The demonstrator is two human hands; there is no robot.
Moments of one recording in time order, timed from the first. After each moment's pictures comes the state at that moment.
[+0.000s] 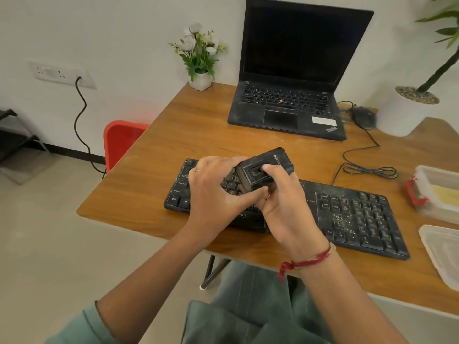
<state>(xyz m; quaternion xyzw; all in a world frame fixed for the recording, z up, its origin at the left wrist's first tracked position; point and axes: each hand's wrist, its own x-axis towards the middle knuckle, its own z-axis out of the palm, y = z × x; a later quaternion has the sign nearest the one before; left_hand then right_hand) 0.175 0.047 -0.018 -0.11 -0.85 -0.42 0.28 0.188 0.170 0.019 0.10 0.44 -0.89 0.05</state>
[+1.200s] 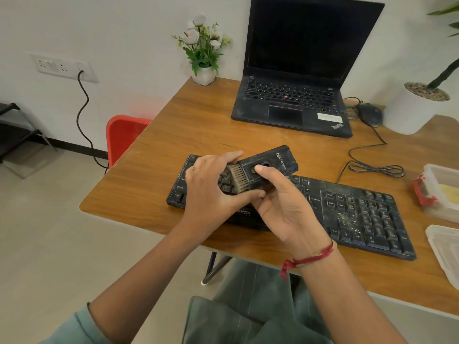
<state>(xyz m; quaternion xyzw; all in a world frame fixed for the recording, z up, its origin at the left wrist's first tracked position) 0.176 0.033 -0.023 -0.12 -0.86 -0.43 0.25 0.187 0.164 0.021 0.10 0.41 -0.90 0.13</state>
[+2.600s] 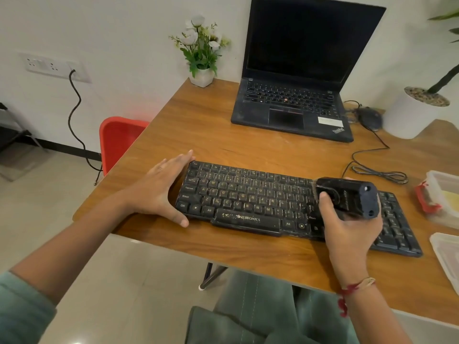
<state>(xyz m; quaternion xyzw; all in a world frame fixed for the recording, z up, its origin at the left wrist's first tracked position) 0.111 -0.096 -0.037 -0.24 -0.93 -0.24 -0.13 0.195 0.240 -0.028 0.12 0.72 -0.59 -0.34</state>
